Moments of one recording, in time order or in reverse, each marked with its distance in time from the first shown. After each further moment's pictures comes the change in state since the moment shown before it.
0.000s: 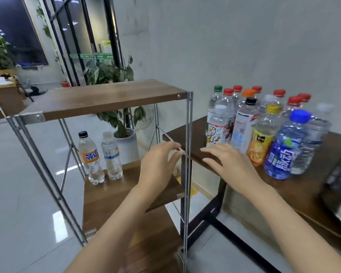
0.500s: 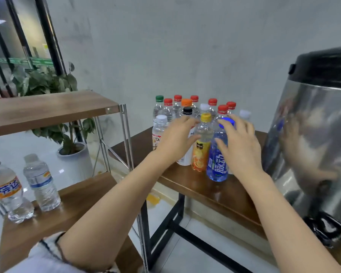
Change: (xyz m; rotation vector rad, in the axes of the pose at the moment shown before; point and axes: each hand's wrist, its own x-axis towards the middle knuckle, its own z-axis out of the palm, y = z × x) left_hand 0.113 0.141 0.108 -0.045 -0.229 0.422; right_hand -0.021 0.111 -0.089 -0.367 0.351 0.413
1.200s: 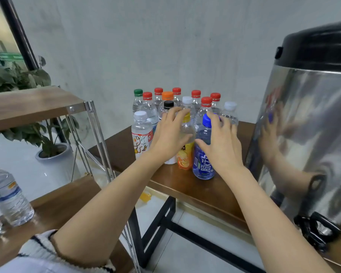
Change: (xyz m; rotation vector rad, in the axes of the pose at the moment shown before) left_hand 0.040 -0.021 0.073 -0.082 0.097 0.055; right_hand 0.012 0.017 0.031 0.086 -0.069 0.132
